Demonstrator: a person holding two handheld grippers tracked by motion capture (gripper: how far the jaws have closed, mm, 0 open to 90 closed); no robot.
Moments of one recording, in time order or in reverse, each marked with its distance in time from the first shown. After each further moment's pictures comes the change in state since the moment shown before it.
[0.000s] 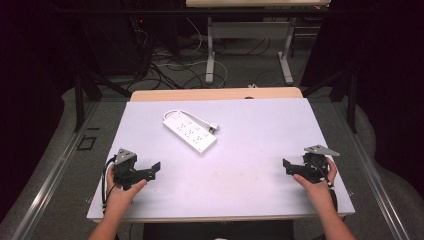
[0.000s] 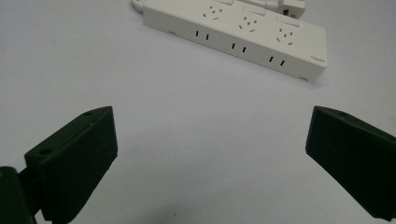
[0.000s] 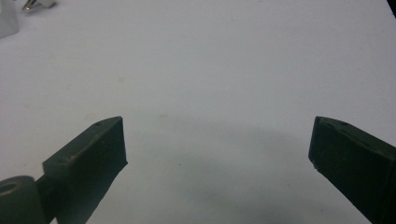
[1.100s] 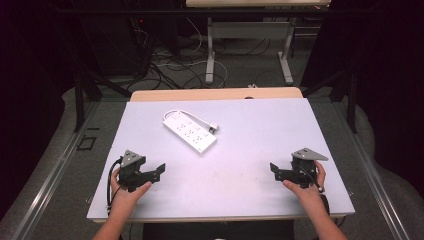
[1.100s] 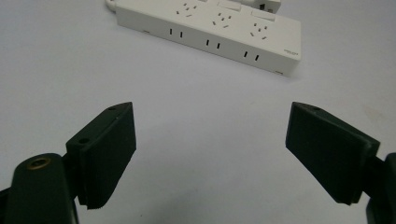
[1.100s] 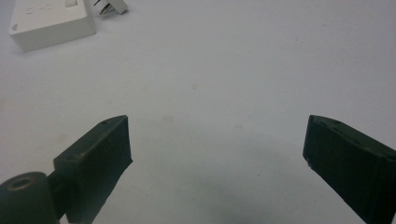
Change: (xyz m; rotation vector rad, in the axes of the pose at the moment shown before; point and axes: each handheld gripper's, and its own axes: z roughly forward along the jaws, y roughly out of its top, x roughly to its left) left arm -0.019 0.000 0.001 0.009 -0.034 0.037; right arm 0.037 0.000 -0.005 -0.041 0.103 -0.076
